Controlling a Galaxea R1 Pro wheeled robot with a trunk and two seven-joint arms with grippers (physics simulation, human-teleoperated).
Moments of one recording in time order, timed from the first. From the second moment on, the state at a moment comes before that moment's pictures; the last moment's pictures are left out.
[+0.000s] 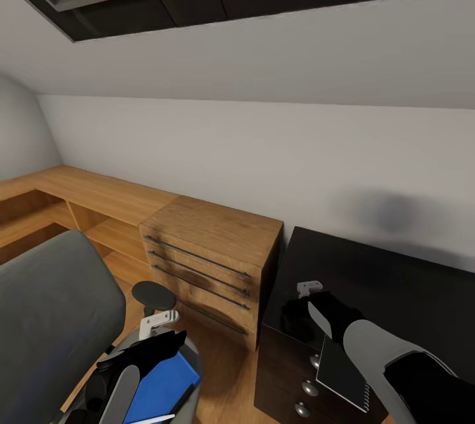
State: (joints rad) left arm -0.11 -0.03 -0.11 -1.62 0.49 0.80 0.39; right arm -0.89 0.00 0.37 -0.21 -0.27 0.38 0.04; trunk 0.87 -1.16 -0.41
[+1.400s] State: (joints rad) left arm -0.11 -0.03 -0.11 -1.61 0.49 0.80 0.39; right arm -0.67 -0.14 0.33 -0.99 -0.43 0.67 0.02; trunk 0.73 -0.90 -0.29
